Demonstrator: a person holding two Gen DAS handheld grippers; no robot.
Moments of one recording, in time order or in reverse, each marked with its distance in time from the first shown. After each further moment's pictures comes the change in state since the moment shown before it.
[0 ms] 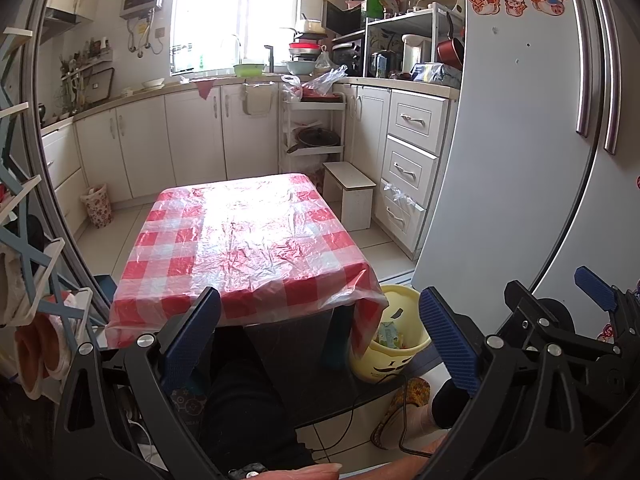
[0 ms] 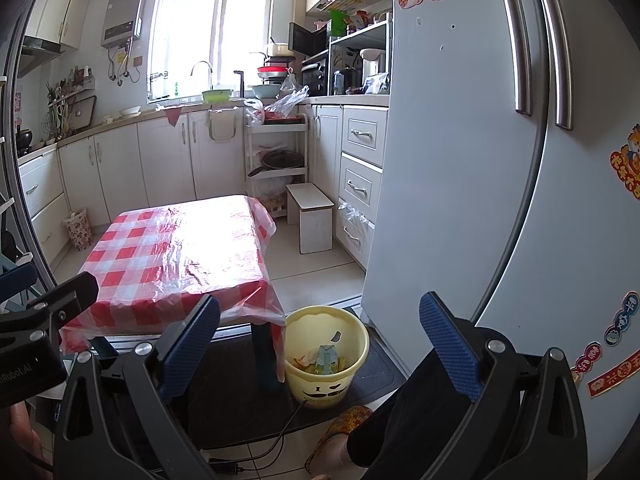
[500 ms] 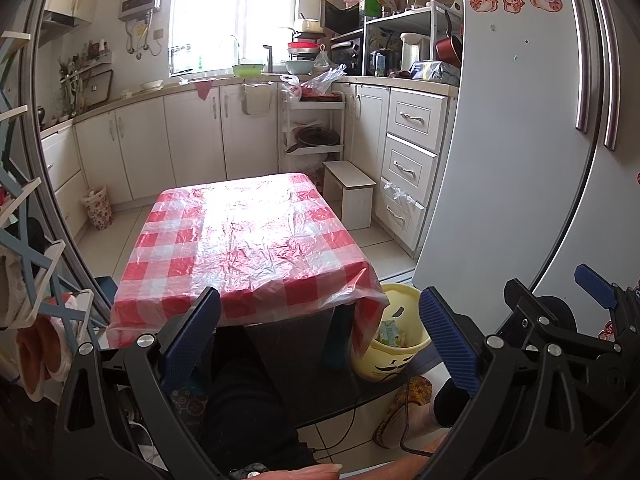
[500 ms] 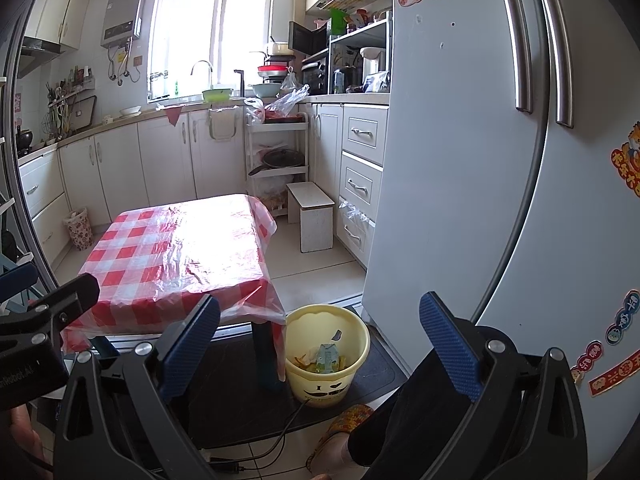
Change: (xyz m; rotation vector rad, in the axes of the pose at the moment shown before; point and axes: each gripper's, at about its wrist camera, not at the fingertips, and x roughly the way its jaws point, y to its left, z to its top) left arm -0.003 0.003 -0.002 0.005 -0.001 0.003; right arm -0.001 0.001 -0.005 -0.004 0.001 0.003
